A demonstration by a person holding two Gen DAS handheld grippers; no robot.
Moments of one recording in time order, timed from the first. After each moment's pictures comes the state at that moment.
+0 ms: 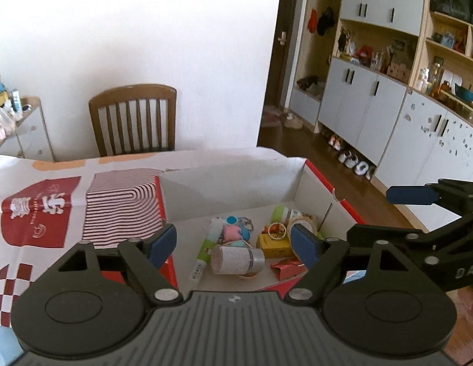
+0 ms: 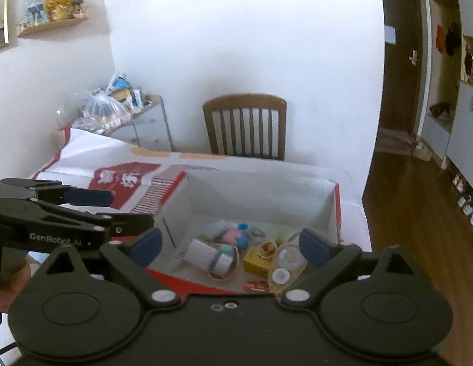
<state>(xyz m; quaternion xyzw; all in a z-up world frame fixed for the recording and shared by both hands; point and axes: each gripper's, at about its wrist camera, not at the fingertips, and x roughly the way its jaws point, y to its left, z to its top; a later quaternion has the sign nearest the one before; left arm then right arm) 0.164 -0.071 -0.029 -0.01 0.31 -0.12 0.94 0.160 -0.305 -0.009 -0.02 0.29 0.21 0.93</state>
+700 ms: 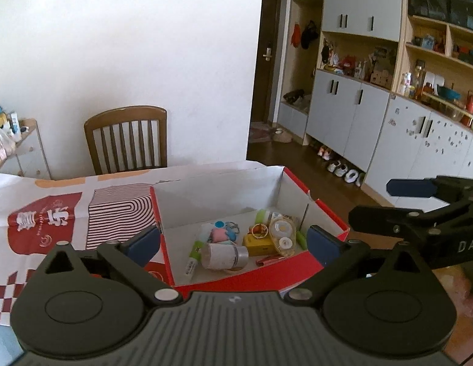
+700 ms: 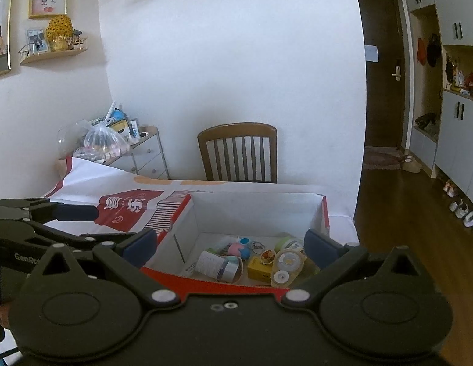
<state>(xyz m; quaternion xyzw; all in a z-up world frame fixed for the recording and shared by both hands) 0.112 -0.075 -0.013 0.01 0.28 -0.14 0.95 0.112 -0.315 0.002 0.02 0.24 0.19 0.95</state>
